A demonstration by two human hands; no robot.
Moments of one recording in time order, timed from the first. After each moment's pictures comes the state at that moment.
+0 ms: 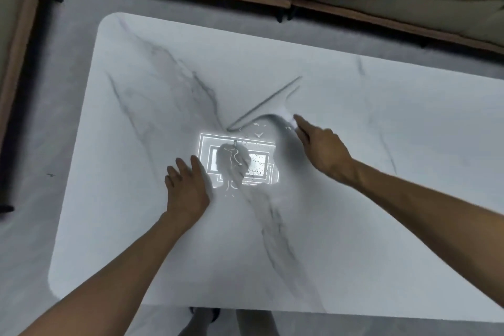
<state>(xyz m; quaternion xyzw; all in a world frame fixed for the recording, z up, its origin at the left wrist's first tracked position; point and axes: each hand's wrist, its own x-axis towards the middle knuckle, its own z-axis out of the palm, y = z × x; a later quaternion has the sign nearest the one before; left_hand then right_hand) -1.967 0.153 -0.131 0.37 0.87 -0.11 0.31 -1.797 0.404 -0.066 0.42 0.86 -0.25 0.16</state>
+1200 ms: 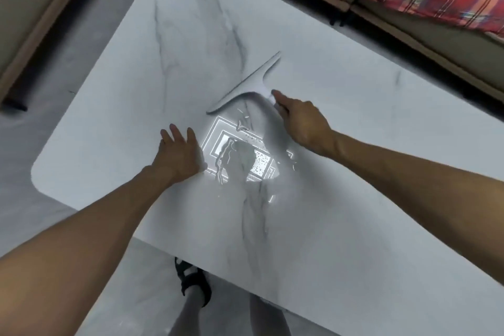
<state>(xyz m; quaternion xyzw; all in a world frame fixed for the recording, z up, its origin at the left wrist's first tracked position) -1.933 0.110 -0.137 0.28 0.88 -0.09 0.37 -1.835 0.380 -0.075 0.23 0.92 -0.27 0.17</state>
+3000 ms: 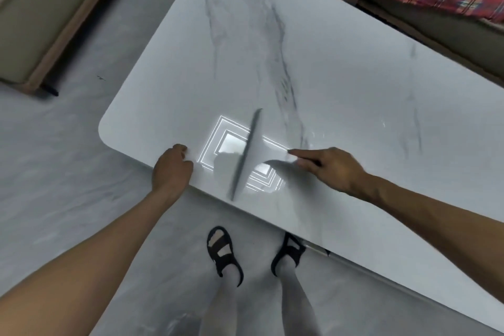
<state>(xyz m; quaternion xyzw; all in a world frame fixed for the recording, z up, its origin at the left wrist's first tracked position) -1.871 -0.084 -0.119 0.06 0.93 0.20 0.29 -1.693 0.216 -0.040 0.18 0.92 -0.24 0.26</state>
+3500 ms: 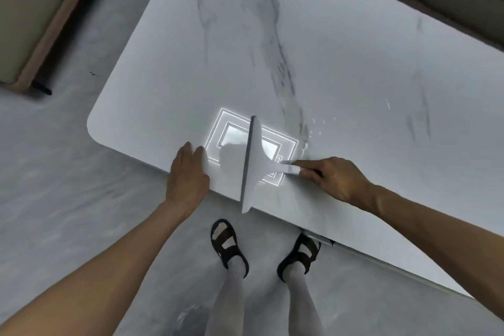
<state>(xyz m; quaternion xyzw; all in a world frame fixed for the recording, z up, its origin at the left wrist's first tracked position) -1.821 -0.071 -0.126 0.23 0.92 0.10 0.29 -1.644 0.210 -0.085 0.15 0.93 -0.21 0.27</state>
